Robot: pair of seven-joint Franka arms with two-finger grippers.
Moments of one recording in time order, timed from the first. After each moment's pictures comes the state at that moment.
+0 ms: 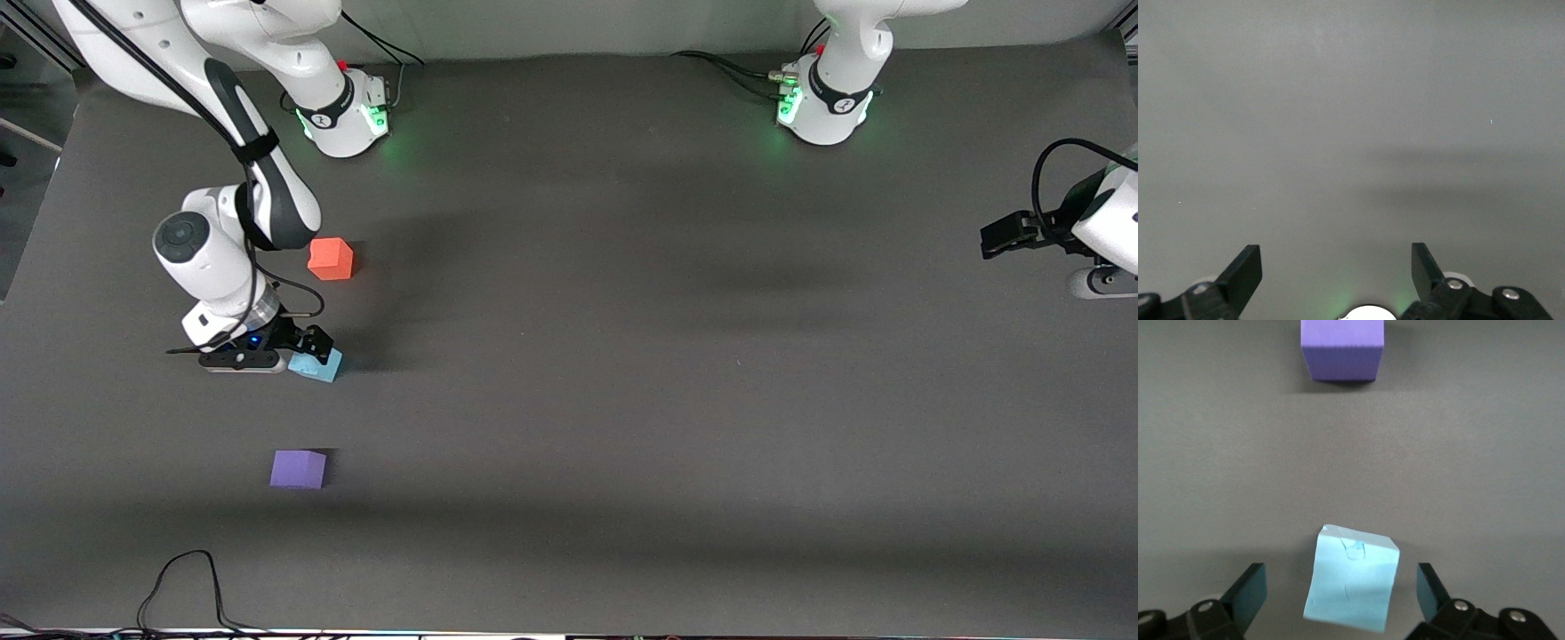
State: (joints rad) left arm 0.02 0.01 -0.01 -1.66 0.07 1.53 -0.02; right arm 0.15 0.19 -0.11 -2.35 -0.08 2.72 0.15
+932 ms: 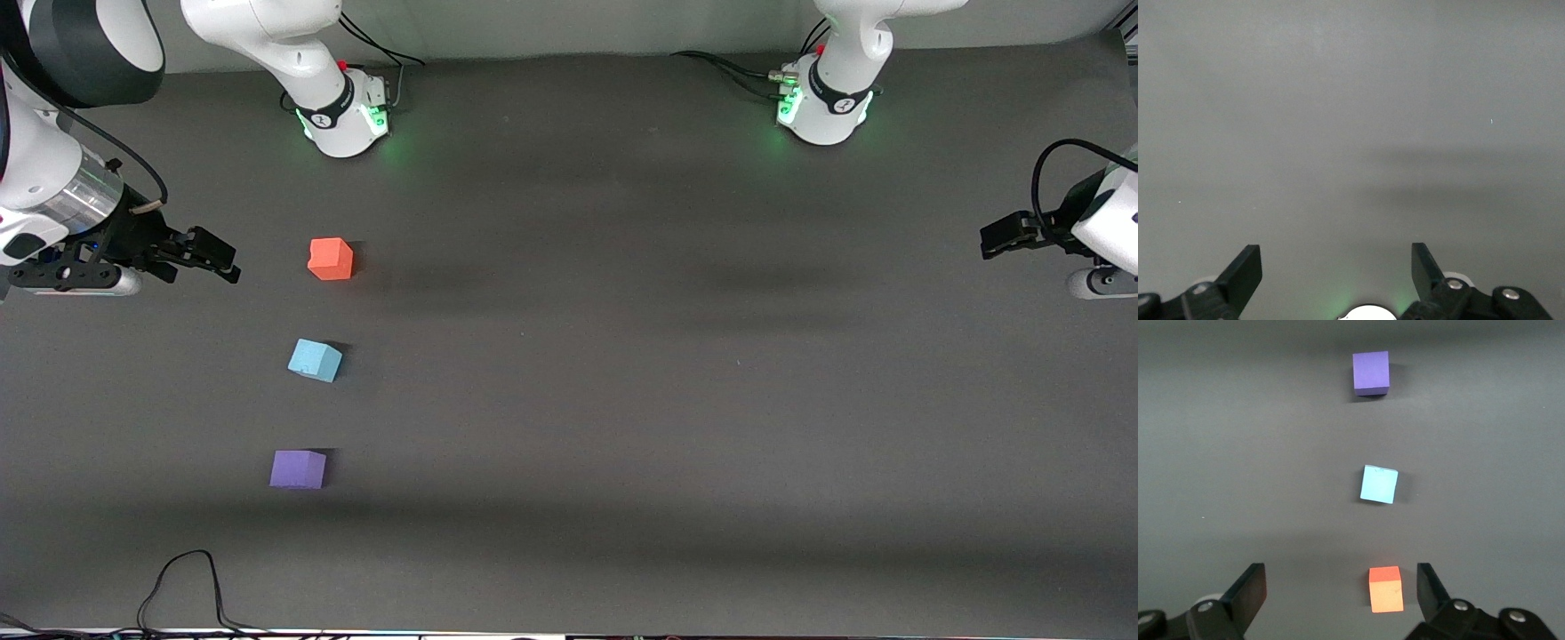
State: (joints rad) left arm 0.02 0.01 -0.01 -1.66 0.07 1.53 -0.02; right arm 0.15 -0.14 -0.10 -1.95 0.05 1.86 0.12
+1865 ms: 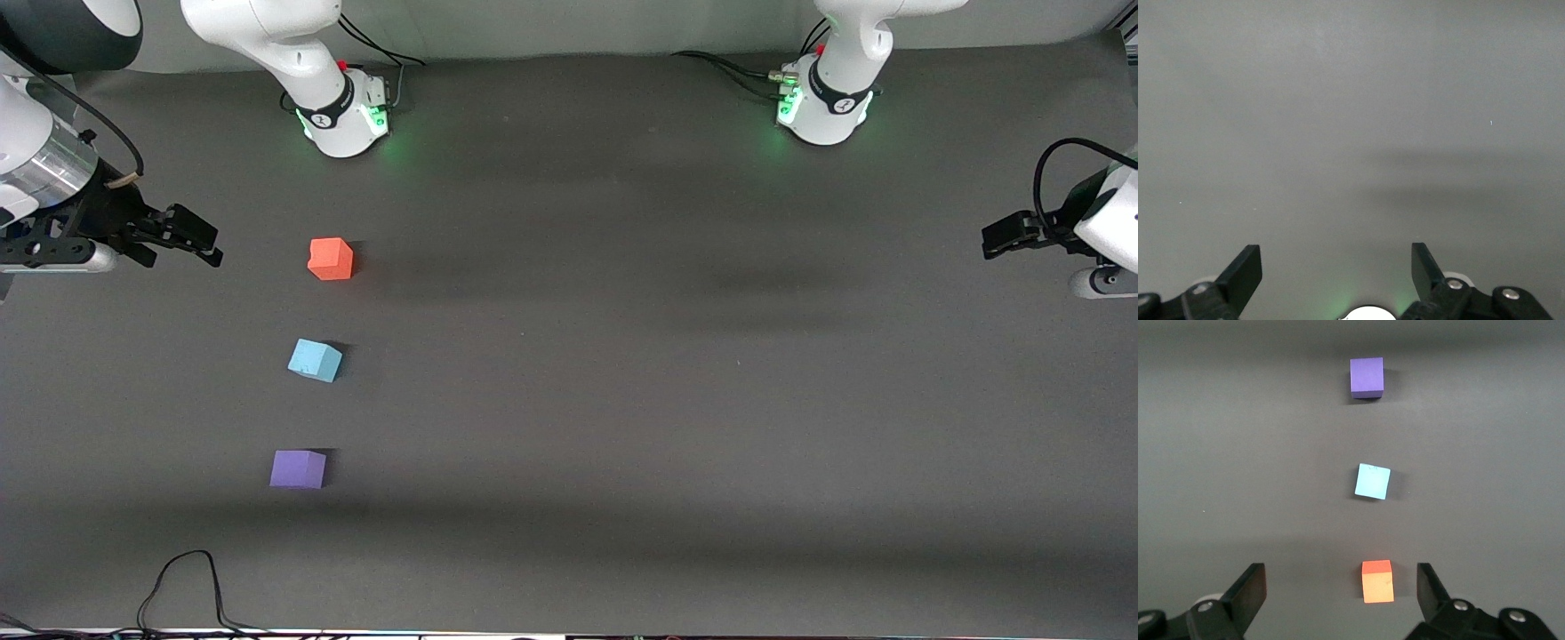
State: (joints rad) left arm 0.02 0.01 -0.01 -1.66 0.07 1.53 -0.02; right arm 0.15 -0.17 -0.10 -1.91 0.02 1.80 0.11
